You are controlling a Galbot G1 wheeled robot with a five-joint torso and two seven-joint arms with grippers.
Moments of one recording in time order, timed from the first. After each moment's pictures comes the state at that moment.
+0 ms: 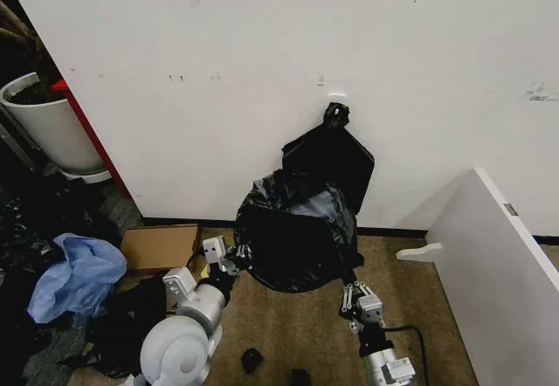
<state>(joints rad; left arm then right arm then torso) 1.38 -1.13 -0.20 -2.19 -0.90 0.22 -0.36 -1.62 1.15 0.18 1.91 0.02 0.40 0.37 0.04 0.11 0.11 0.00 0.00</state>
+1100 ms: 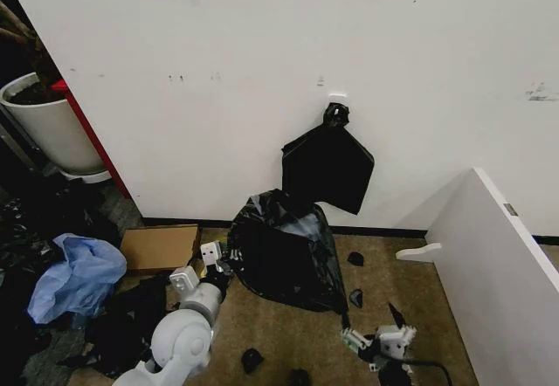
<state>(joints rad) 1.31 -1.14 -0.18 -1.98 -0.86 0.17 -0.36 -1.87 1.03 0.17 2.09 -0.07 0.34 0.31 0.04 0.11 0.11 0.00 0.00</state>
